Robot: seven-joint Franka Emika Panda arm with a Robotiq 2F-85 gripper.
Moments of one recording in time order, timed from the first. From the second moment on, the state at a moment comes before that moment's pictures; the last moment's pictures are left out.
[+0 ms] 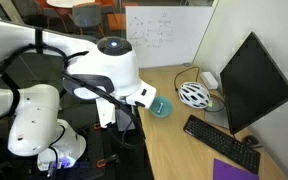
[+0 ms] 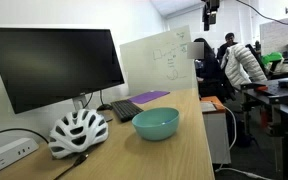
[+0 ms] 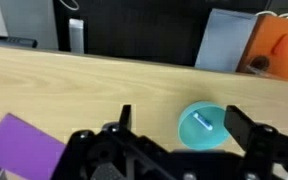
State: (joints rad) arm -0.06 -0.83 -0.18 -2.82 -0.06 2.15 -0.21
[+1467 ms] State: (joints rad) arm 0.10 -0.12 -0.04 -2.56 -0.12 2.54 -0.41
